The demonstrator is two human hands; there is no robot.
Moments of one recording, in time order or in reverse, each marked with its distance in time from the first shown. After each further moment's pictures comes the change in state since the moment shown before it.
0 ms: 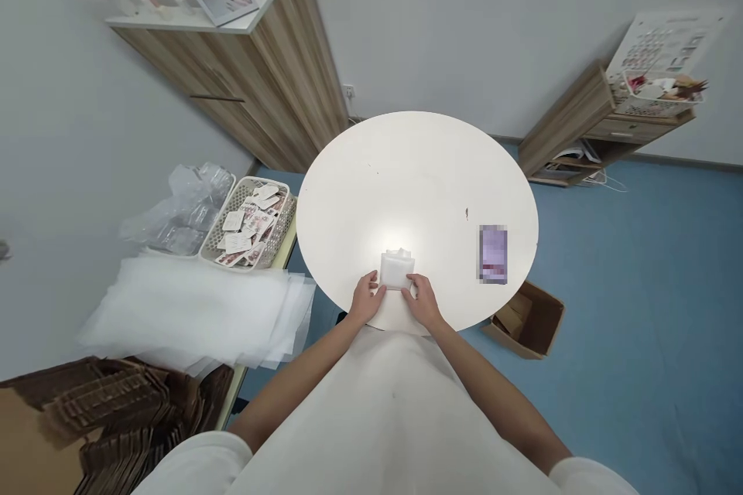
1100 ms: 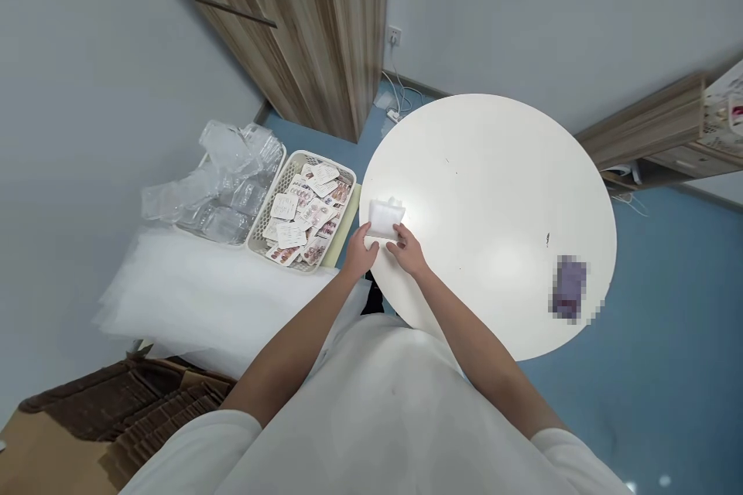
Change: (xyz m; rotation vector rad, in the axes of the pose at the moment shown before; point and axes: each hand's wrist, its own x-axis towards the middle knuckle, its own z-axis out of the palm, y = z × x) left_hand 0.126 -0.045 -0.188 -0.039 0.151 0.090; right_hand 0.139 -0.148 0.164 0.082 -0.194 0.035
